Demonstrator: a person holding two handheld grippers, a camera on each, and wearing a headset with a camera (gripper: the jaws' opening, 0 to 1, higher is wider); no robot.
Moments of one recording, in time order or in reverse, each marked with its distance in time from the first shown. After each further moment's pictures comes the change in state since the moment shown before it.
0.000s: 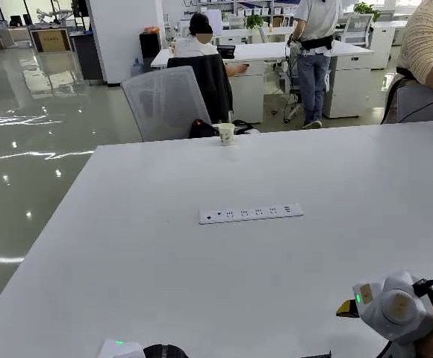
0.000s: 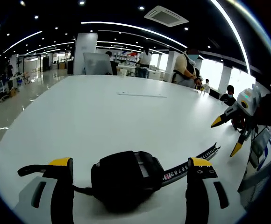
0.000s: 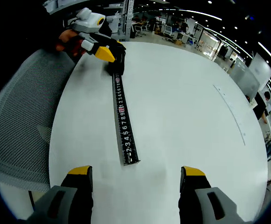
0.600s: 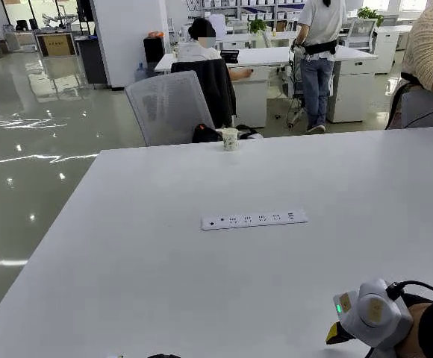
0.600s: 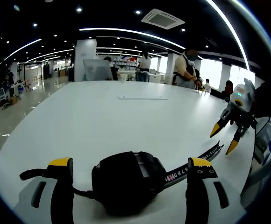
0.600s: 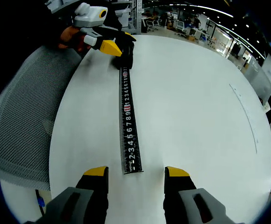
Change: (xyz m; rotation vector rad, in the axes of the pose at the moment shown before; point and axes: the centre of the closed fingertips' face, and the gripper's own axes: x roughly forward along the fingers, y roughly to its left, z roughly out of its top) left arm 0.002 0.000 0.002 0.043 -0.042 0.016; right arm 0.021 0.007 0.003 -0.043 0.054 0.119
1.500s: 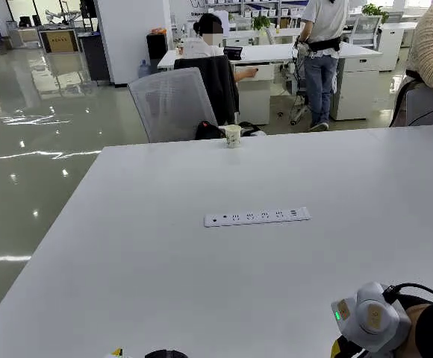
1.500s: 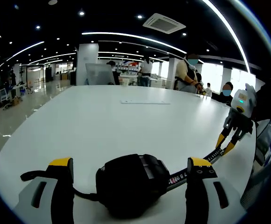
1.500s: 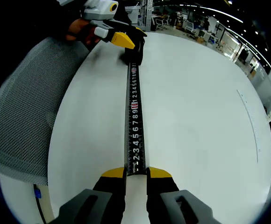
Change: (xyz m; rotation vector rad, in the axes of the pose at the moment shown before) left arm 0.000 0.004 0.005 -0.007 -0.043 0.011; right arm 0.006 0.004 -0.002 -0.077 0.025 0.025
